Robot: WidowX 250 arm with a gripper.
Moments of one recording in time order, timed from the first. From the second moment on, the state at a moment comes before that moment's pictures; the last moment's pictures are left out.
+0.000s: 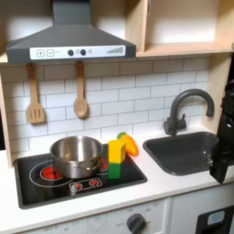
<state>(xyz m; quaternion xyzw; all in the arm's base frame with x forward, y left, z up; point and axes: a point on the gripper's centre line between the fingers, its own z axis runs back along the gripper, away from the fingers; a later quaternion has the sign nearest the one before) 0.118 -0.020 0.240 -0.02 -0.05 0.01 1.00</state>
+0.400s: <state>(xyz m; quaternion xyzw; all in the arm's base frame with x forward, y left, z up) 0.116 -0.019 0.237 -0.02 -0.05 0.01 1.00</state>
